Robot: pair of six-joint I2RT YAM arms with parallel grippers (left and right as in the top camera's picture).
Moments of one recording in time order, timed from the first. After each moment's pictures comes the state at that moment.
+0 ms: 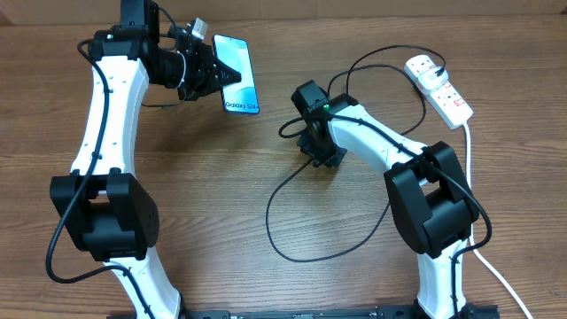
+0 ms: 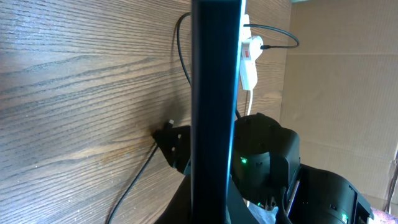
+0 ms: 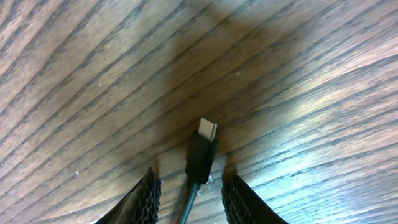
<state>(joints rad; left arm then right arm) 0.01 2.03 1.94 -1.13 0.89 -0.28 0.52 2.13 1.53 -0.86 0.06 1.07</state>
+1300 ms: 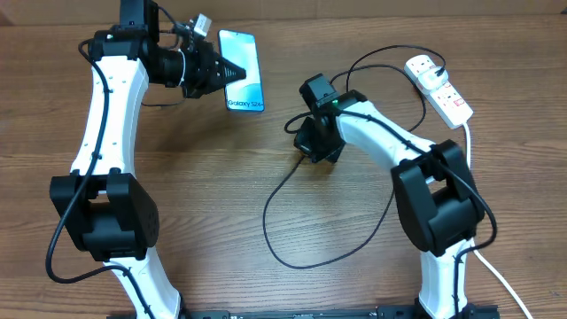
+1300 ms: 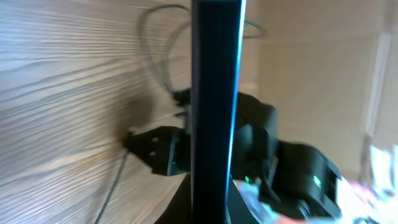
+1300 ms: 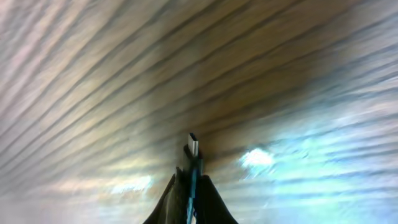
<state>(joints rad) 0.01 2.03 1.94 -1.12 1.05 -0.21 0.47 2.11 1.53 -0.79 -0.24 0.93</state>
